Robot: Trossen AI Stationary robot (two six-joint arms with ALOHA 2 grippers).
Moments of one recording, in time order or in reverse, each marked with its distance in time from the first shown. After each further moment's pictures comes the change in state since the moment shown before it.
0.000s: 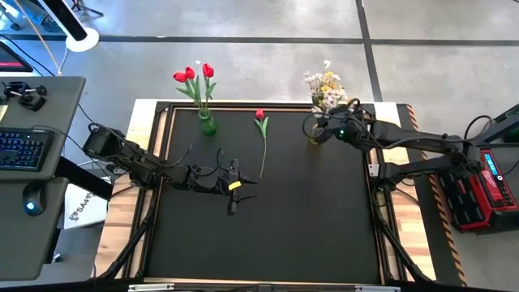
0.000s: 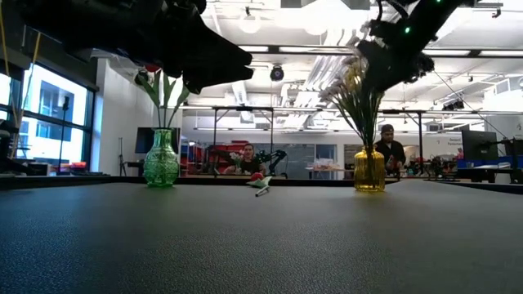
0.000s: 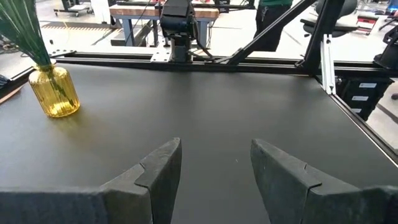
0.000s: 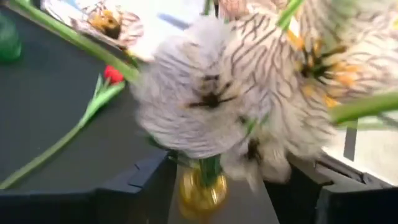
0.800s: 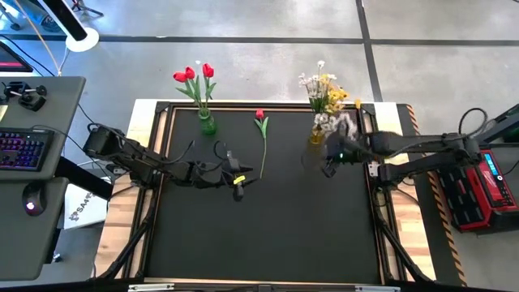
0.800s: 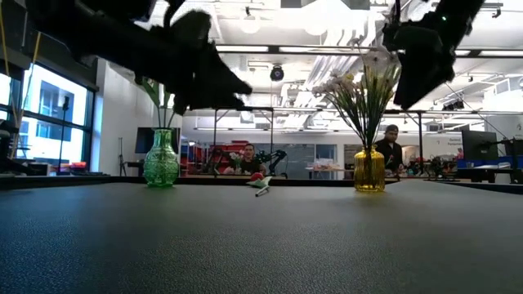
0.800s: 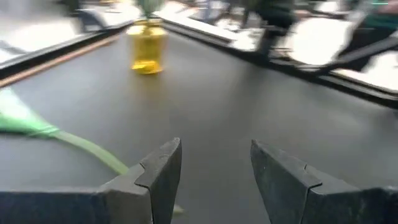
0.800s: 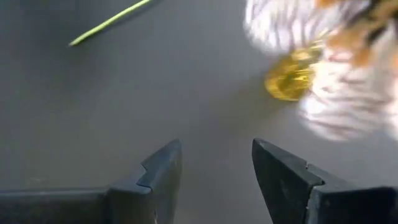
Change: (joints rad) left arm 0.072 0.004 0.001 -0.101 -0.209 -0.261; right arm 0.253 -0.003 -0.034 -0.261 -0.336 0.171
